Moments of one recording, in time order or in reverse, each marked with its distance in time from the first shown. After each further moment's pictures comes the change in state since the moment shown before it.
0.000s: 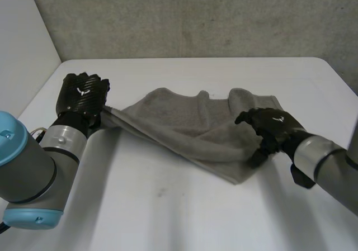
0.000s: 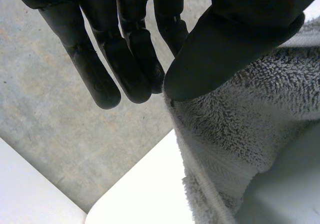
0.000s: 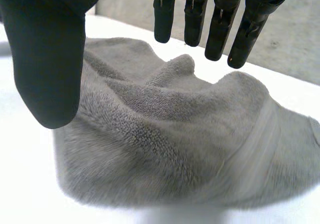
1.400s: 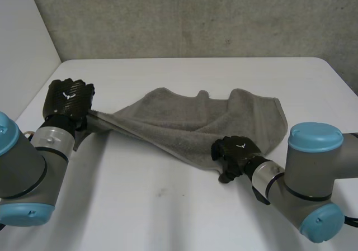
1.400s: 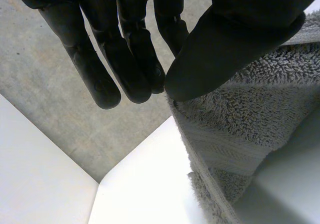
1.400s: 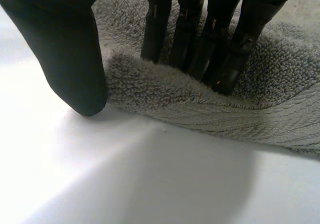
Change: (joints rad) left arm 0.084 -0.019 -0.021 0.002 0.003 -0.001; right arm 0.168 0.367 -0.080 -0.236 0.068 0.004; left_hand 0.000 0.000 0.000 0.000 0.000; right_hand 0.365 0.429 0.442 0.443 0.383
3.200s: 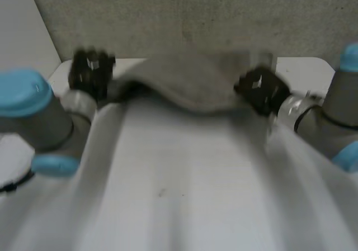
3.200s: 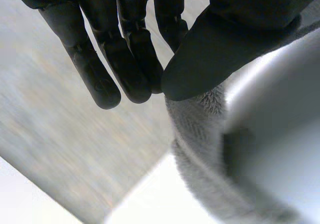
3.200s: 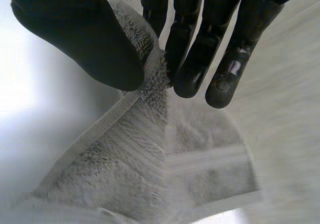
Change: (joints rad) left arm -0.080 -0.220 0.350 -0.086 0.002 0.053; right arm -0.136 -0.069 -0.351 0.247 -0.138 -0.736; left_hand 0.011 0.001 0.000 0.000 0.000; right_hand 0.309 0.413 0.421 0.426 0.448
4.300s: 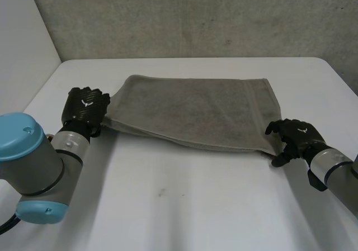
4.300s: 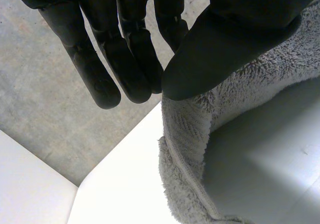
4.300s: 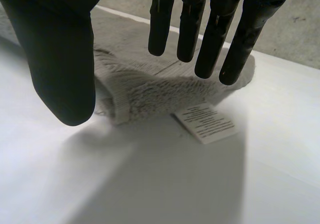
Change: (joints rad) left arm 0.035 0.102 -0.292 0.093 0.009 -0.004; right arm -0.246 -0.071 0.518 -0.341 0.011 0.669; left_hand 0.000 0.000 0.000 0.000 0.000; right_hand -0.540 -0.672 -0.668 -0.672 -0.661
